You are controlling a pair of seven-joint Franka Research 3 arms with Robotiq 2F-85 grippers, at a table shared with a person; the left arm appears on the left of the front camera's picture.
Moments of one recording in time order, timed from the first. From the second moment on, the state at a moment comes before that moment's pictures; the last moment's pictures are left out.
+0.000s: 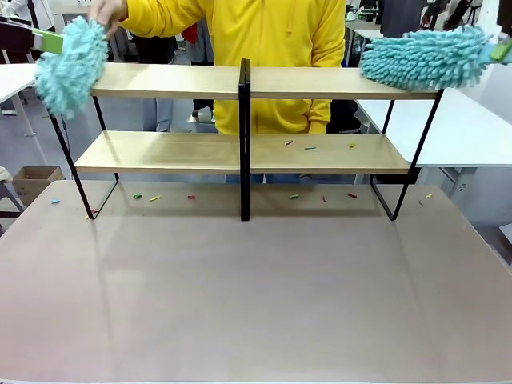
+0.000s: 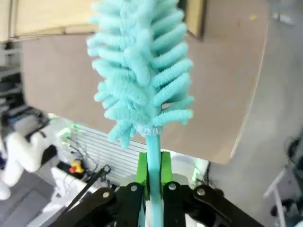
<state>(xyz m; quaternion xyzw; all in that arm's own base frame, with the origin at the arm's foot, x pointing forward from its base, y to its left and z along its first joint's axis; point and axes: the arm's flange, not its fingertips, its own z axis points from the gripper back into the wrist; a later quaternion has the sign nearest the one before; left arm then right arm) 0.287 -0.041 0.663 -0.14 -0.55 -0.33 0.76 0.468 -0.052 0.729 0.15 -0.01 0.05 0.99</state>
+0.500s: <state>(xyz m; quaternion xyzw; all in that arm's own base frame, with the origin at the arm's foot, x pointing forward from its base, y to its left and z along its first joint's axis) 0.286 -0.042 0.663 -0.14 -0.55 -0.33 0.76 0.438 -0.059 0.761 0.15 -0.11 0.05 0.98</state>
